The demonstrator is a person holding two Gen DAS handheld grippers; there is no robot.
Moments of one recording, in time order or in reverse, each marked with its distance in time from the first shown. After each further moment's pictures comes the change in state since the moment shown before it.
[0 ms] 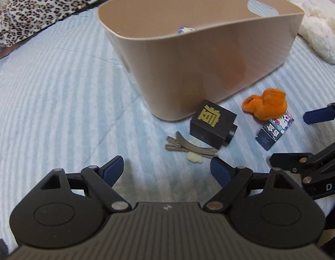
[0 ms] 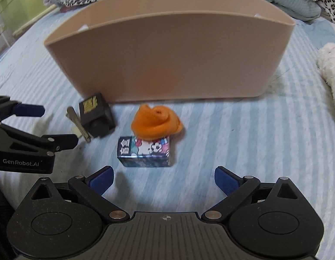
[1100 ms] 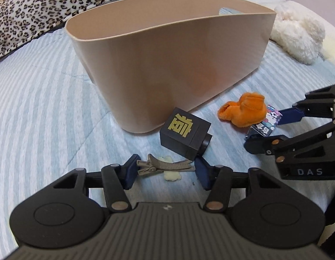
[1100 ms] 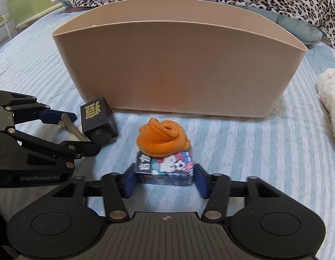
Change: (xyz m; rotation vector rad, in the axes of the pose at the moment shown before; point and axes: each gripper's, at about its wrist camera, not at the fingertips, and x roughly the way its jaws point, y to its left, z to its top) left arm 0.009 -0.010 -0.009 0.057 -0.124 -0.123; right arm -0.003 0.021 -0.026 -0.078 -0.091 -0.067
